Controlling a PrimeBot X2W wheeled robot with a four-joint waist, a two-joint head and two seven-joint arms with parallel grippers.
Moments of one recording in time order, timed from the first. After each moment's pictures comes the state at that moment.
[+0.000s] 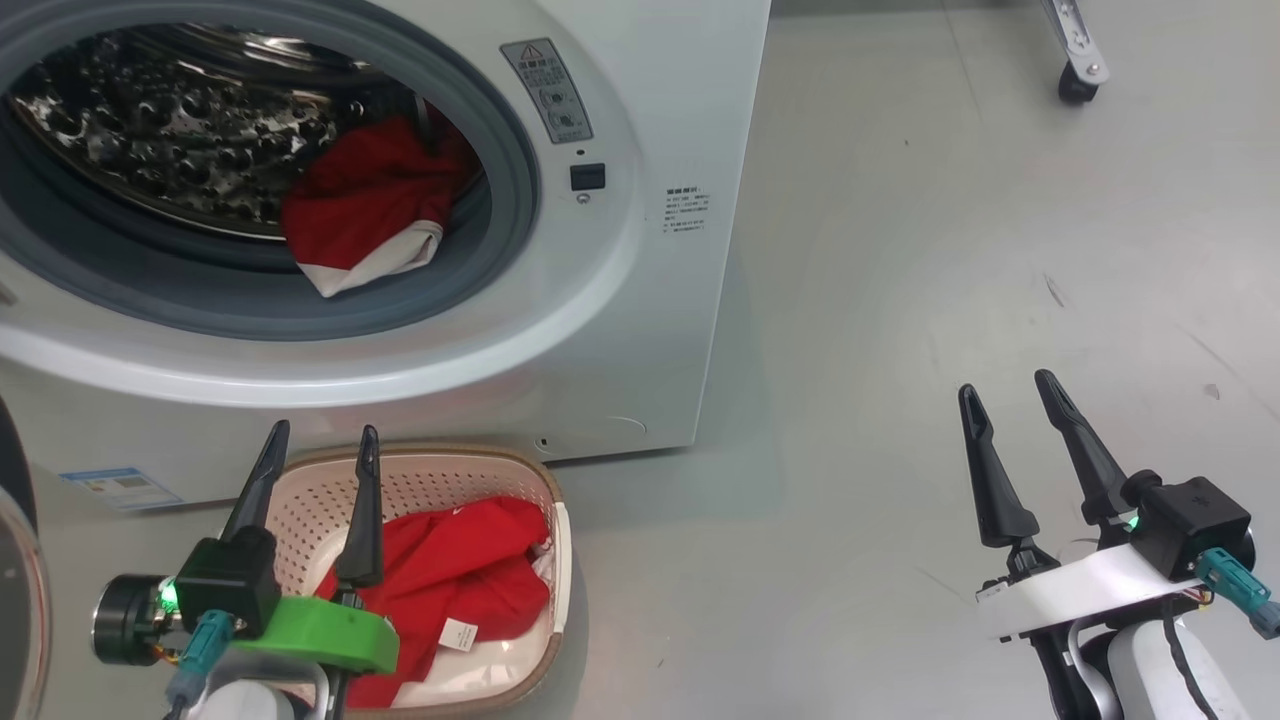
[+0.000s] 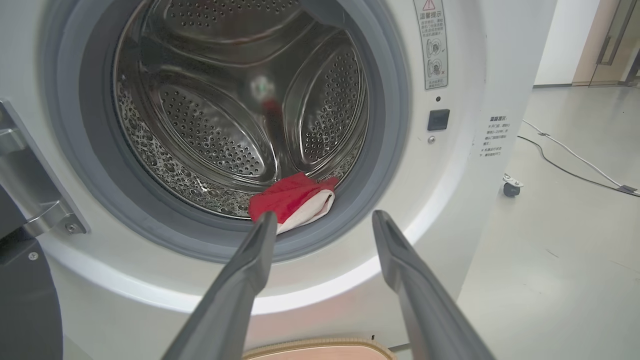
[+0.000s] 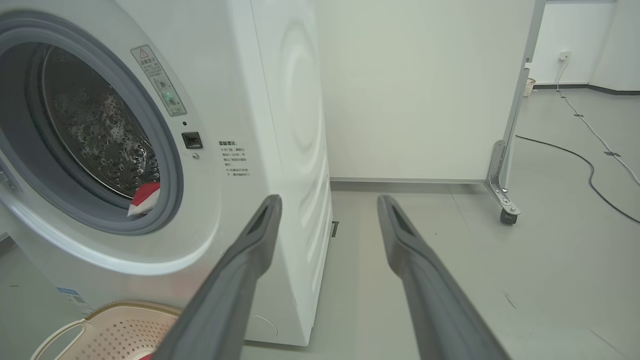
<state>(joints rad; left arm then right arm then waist) -0.07 0.04 -0.10 0.14 -0.19 -0.01 -0.25 -0.03 -0.10 0.12 0.08 0.30 0.12 -0.25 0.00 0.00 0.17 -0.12</state>
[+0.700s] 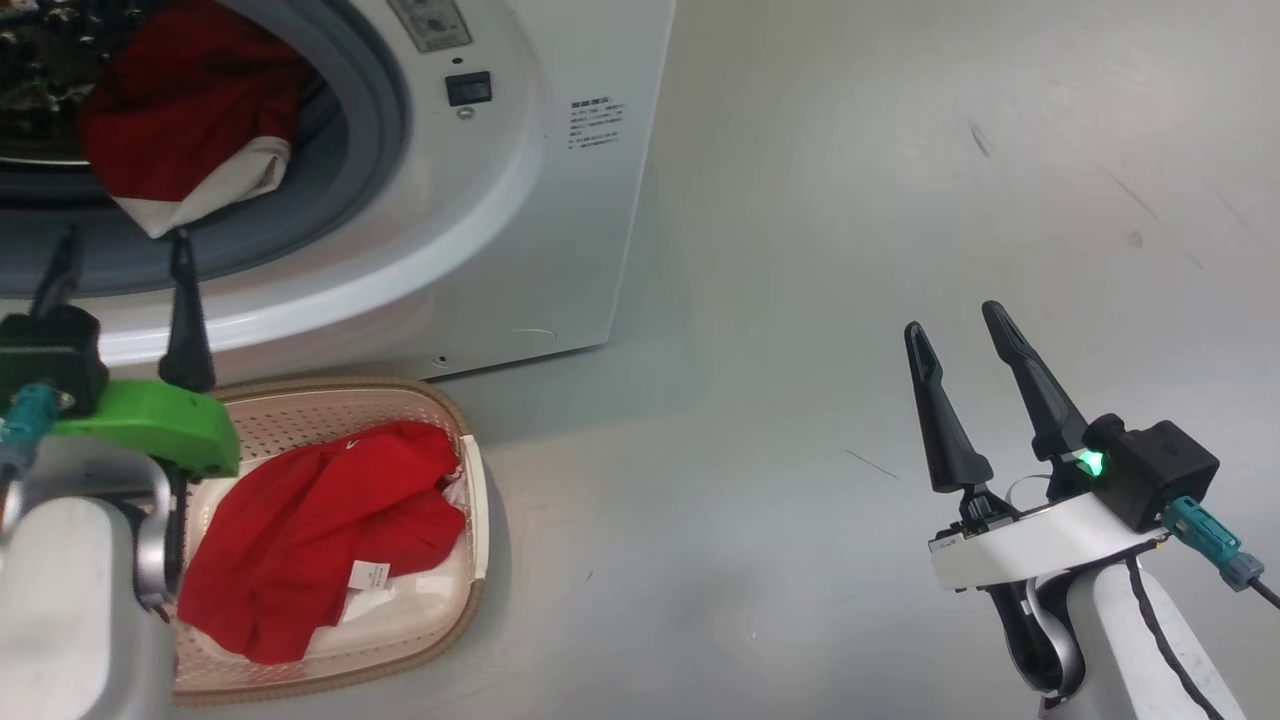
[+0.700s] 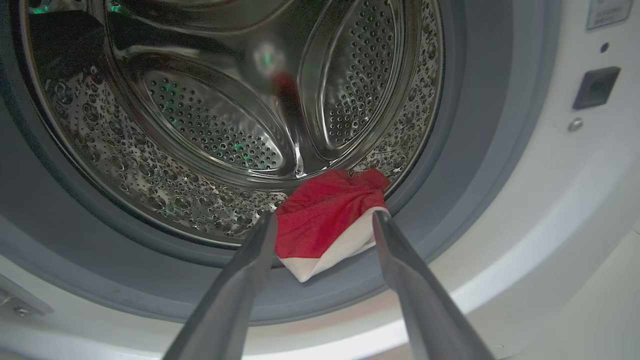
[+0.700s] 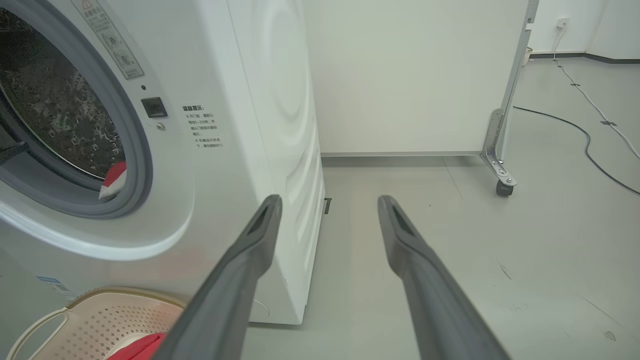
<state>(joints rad) -0.35 0.16 -0.01 0.17 -0.14 0.04 -0.06 -0.12 -0.09 0.19 0.04 0.32 0.12 -0.25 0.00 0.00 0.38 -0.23</state>
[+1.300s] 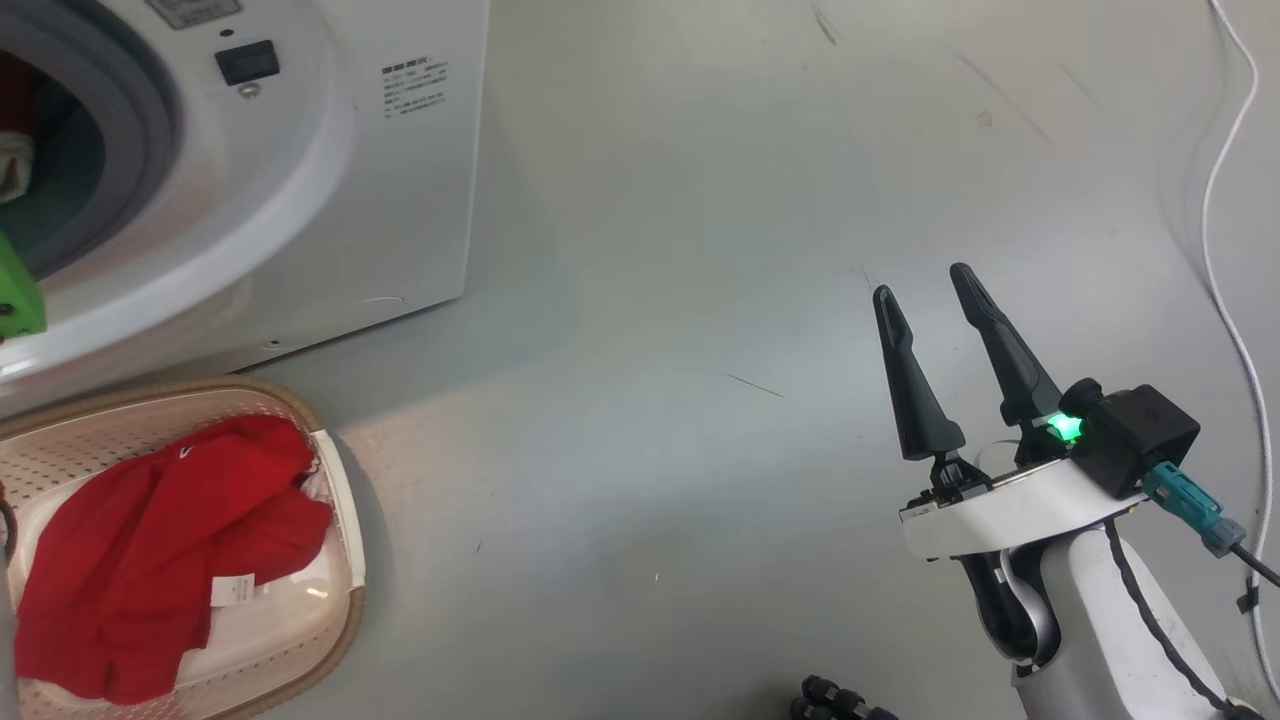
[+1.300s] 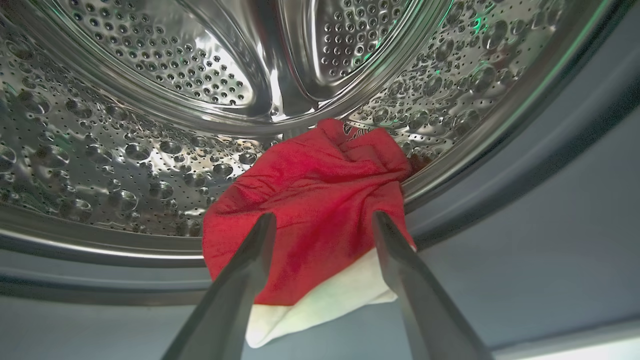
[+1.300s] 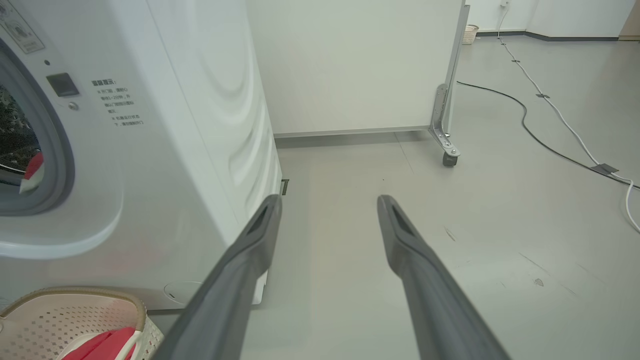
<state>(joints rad) -0.63 0.29 0.11 0.32 -0.21 0.06 0.26 -0.19 -0.06 0.23 0.05 0.35 0.12 -0.25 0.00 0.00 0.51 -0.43</state>
